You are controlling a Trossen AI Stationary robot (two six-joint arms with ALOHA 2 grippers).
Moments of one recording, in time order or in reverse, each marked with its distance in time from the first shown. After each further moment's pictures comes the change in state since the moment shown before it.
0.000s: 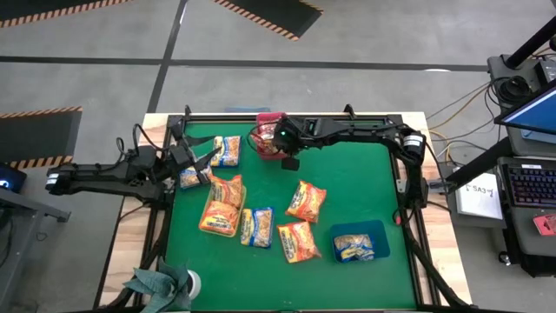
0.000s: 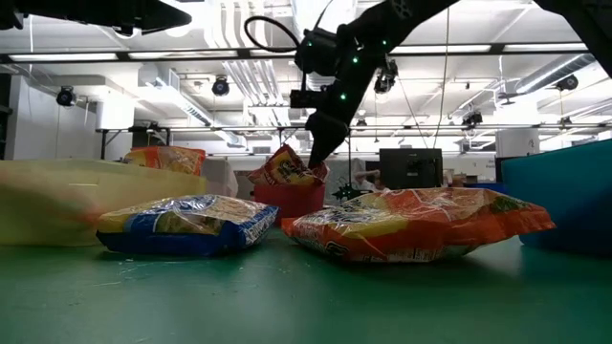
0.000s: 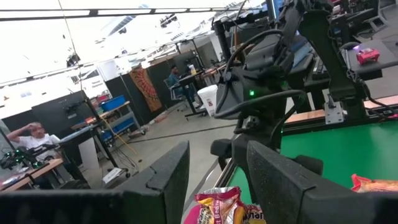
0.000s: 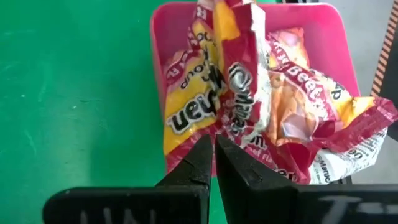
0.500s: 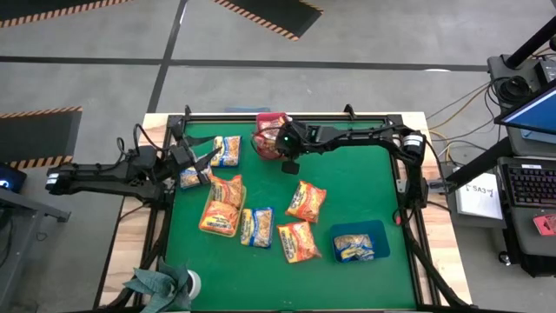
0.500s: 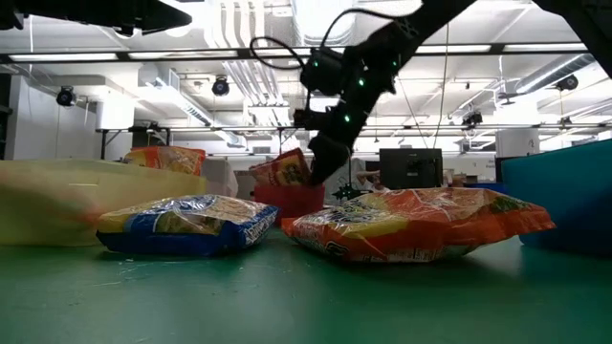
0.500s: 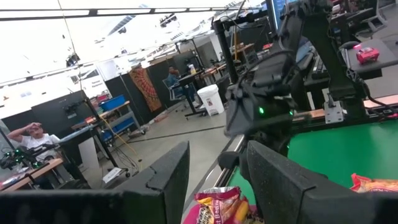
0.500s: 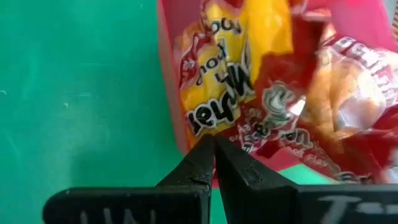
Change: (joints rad) left arm 0.000 0.003 0.000 0.001 0.000 0.000; right arm -0.008 0.003 -0.153 0.194 -0.013 0.023
